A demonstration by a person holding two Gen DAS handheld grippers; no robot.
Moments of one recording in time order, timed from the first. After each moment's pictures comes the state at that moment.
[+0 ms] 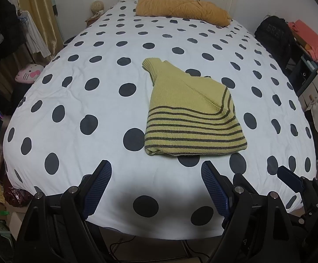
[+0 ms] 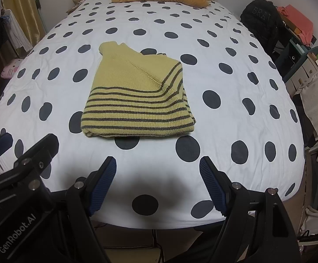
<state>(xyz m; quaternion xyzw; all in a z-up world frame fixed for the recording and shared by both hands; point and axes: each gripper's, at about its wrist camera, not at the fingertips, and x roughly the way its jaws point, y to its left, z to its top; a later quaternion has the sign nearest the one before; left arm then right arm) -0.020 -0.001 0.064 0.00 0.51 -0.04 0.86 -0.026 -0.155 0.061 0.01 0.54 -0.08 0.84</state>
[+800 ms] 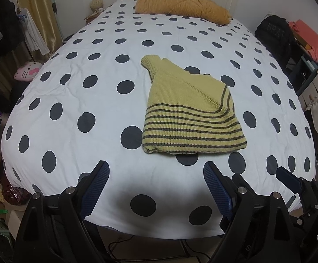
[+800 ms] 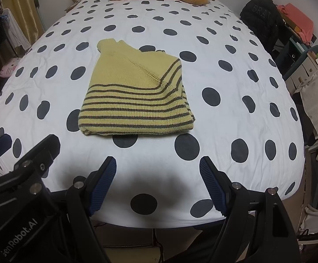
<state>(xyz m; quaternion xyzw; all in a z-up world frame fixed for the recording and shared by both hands) -0.016 0.000 0.058 0.00 0.52 -0.04 0.86 -0.028 -0.161 0.054 0.01 0.55 -0.08 0.83</state>
